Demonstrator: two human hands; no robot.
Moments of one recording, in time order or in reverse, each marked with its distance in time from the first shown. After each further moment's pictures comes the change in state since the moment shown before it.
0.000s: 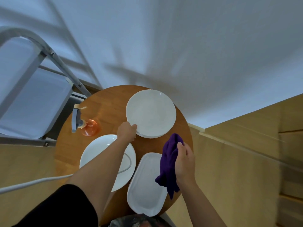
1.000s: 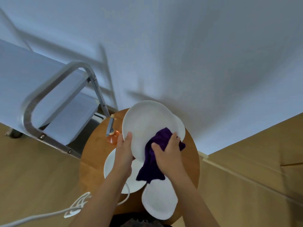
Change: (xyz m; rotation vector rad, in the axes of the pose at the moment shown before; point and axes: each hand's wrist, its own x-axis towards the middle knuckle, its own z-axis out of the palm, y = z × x) left_hand -0.162 -0.030 -0.110 -0.964 0.011 0.171; right_hand -0.111 -0.079 0.055 -0.529 -0.257 -0.342
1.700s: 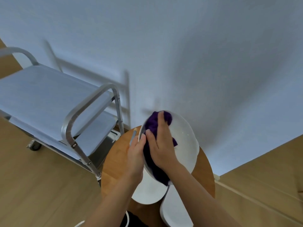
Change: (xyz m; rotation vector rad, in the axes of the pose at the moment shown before) left_hand -0.060 0.068 -0.049 -0.077 -0.240 0.270; right_hand -0.035 -0.096 0.053 0.002 0.171 -0.689
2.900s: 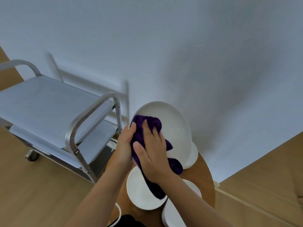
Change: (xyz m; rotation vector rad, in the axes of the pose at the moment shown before) left_hand 0.007 0.045 -0.023 -0.163 -0.124 0.044; right_hand -0.027 -0.043 0.007 -0.148 -0.038 -0.208
